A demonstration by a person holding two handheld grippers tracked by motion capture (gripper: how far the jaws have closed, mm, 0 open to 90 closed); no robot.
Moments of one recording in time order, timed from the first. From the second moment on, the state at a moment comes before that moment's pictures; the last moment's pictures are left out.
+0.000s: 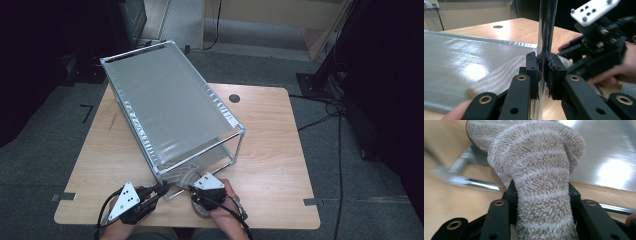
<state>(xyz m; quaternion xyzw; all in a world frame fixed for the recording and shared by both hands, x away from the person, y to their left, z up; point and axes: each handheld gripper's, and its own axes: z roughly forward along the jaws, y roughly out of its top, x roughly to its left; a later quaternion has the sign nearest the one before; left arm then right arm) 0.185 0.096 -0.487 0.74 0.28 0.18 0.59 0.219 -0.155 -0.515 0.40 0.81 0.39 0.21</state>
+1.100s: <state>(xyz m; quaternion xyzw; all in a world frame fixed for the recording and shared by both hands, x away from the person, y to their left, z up) 0.185 0.096 -0.487 0.74 0.27 0.18 0.59 0.225 -0.243 -0.442 0.51 0.67 0.43 0.33</state>
